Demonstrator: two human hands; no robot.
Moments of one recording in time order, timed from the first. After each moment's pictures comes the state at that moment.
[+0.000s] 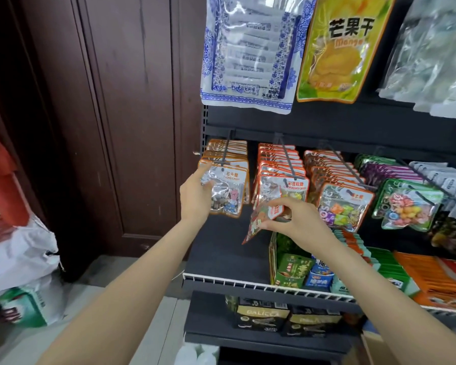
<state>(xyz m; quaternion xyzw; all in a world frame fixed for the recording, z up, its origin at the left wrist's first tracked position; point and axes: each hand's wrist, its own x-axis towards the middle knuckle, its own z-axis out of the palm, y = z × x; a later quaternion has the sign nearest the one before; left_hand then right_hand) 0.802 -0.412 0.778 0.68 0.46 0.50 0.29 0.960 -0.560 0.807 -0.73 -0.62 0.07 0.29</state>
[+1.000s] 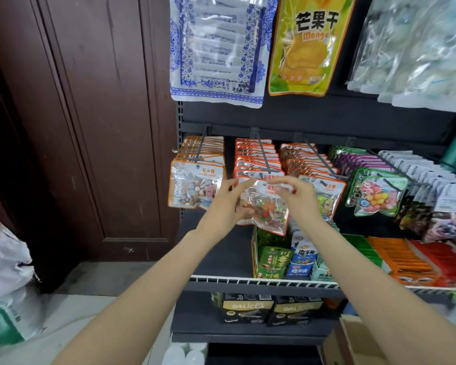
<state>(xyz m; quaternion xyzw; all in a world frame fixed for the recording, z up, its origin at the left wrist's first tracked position) 0.862 -0.458 0.763 0.88 0.27 0.31 0.24 1.008 -0.546 0.799 -0.68 -0.49 0.08 0.54</state>
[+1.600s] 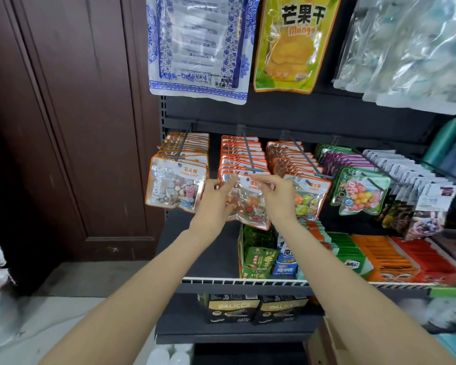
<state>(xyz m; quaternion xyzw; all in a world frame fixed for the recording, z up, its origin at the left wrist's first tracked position) 0.886 -0.454 0.759 0.86 0.35 0.31 0.20 1.012 -0.519 0.784 -0.68 -0.46 0.03 0.56</state>
